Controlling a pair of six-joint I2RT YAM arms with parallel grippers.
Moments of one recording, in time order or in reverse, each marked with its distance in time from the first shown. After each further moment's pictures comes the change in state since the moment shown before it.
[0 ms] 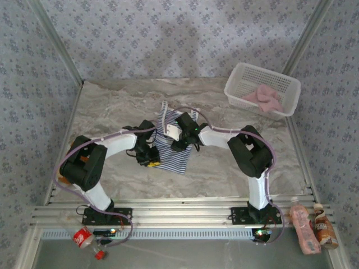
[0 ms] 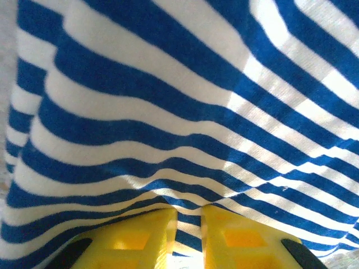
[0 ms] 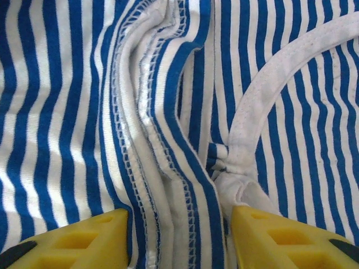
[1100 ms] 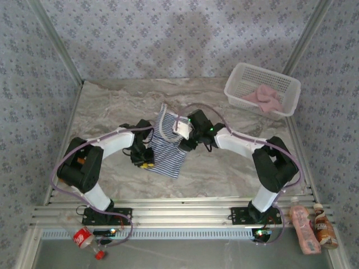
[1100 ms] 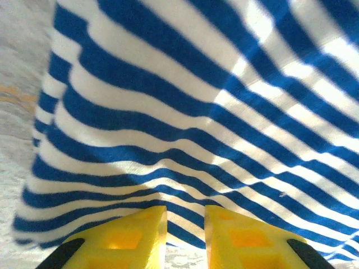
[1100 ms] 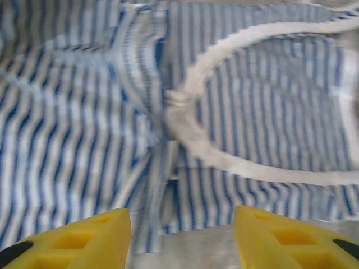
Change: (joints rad) left arm 0.021 -0.031 0.046 -0.164 -0.084 0.068; right arm -0.035 -0.282 -0.157 -0.071 -0.061 0.001
